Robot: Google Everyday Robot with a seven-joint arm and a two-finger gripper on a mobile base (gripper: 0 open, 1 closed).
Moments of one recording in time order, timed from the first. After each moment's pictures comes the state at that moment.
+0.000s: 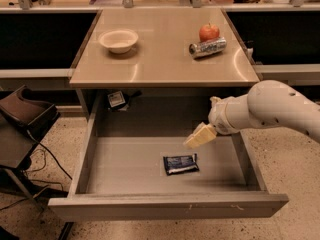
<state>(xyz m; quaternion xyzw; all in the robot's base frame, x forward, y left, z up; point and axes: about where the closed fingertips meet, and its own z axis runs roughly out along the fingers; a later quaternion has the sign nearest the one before) 0.580 -0.131 0.719 -0.47 0.80 0.09 0.35</state>
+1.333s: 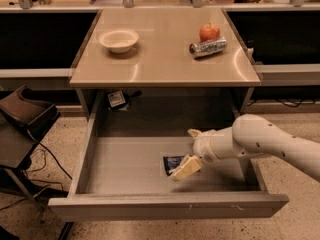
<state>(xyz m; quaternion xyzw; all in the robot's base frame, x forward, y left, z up) 0.531 -0.078 0.617 -0.50 0.77 0.22 0.33</state>
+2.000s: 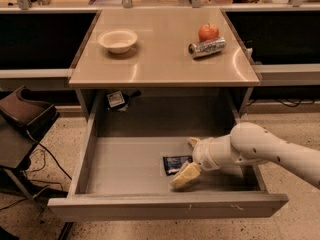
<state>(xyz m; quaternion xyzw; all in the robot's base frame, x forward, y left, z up) 0.525 -0.075 0.584 -0.49 0.78 0.24 0.31</state>
